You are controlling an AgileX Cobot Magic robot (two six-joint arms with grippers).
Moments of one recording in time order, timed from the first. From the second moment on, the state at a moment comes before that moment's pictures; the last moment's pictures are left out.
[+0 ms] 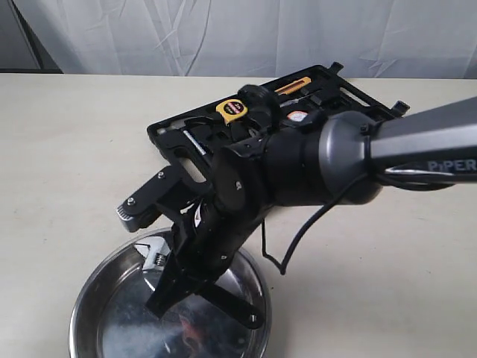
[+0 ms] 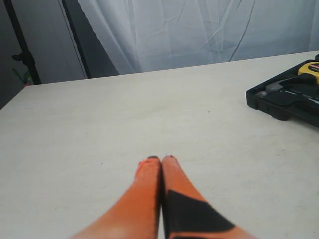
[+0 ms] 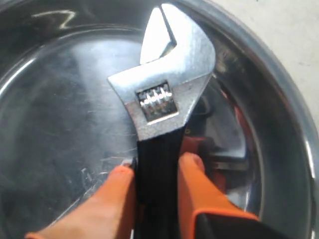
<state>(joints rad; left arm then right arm) -0.01 0.10 0.00 0.00 0.21 0.12 0.96 1.90 -1.12 0.34 0.54 -0.34</state>
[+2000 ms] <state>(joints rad) -0.01 0.10 0.00 0.00 0.21 0.12 0.96 1.20 -1.12 0.00 0.77 0.02</state>
